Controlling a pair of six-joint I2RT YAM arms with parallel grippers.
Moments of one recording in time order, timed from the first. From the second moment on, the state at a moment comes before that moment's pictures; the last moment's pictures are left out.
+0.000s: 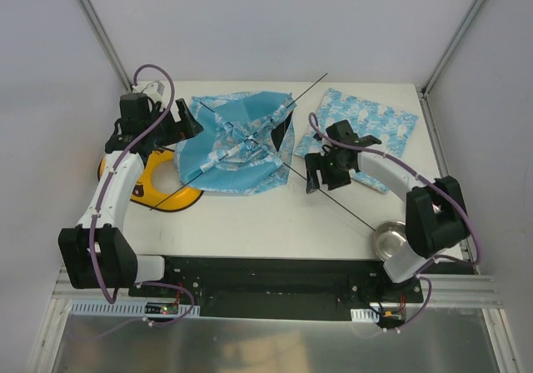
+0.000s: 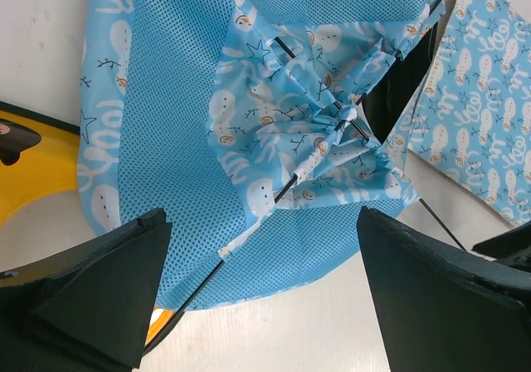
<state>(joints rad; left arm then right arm) 0.03 1.30 1.13 -0.43 0.35 -0.37 0.42 1.59 1.13 -0.71 -0.24 0.19</state>
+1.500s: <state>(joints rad) 0.03 1.36 1.17 -0.44 0.28 -0.37 0.58 1.73 1.25 -0.50 -0.61 0.64</state>
